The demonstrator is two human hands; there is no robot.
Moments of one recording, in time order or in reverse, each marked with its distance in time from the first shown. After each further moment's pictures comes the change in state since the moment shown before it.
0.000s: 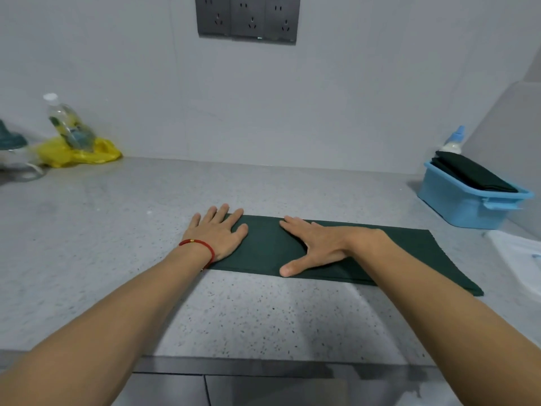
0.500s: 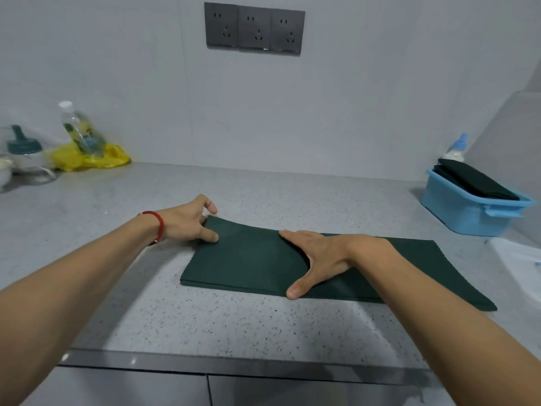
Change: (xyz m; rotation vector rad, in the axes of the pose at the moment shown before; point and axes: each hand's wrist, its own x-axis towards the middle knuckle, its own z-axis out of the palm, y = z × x) left_hand -0.028 -0.052 -0.072 -0.629 -0.232 -0.004; right_hand -0.010 -0.012 0.001 -0.004 -0.034 -0.014
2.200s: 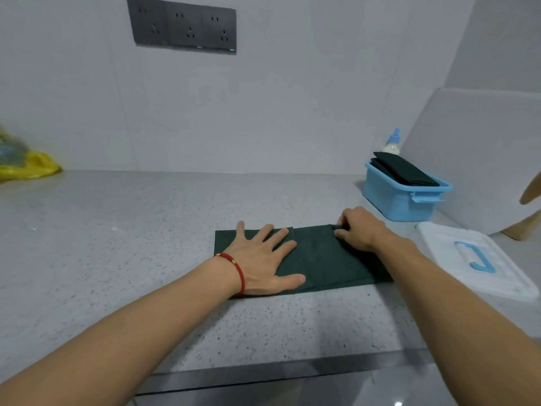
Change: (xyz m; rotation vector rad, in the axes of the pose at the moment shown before) left_hand 0.020 0.141 0.193 0.976 0.026 0.522; right_hand -0.064 0.168 0.012 0.111 0.607 0.539
